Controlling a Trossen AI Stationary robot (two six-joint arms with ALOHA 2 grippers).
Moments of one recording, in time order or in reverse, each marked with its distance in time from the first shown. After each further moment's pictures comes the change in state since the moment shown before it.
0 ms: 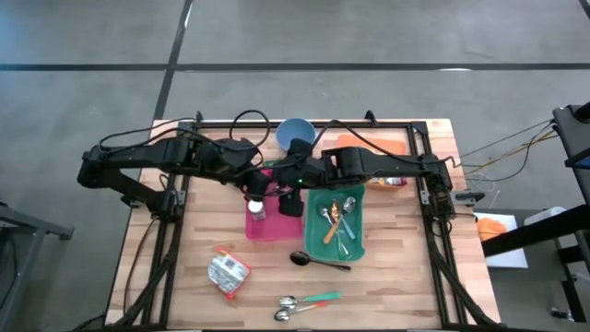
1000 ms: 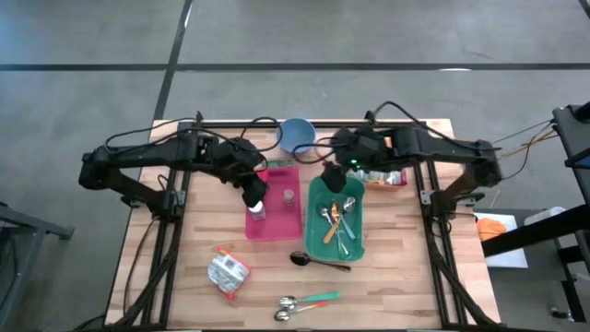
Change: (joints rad) left arm 0.090 0.013 -0.086 -0.075 0.149 0.293; right arm -0.067 -0.408 -0.392 -0.188 0.111 0.479
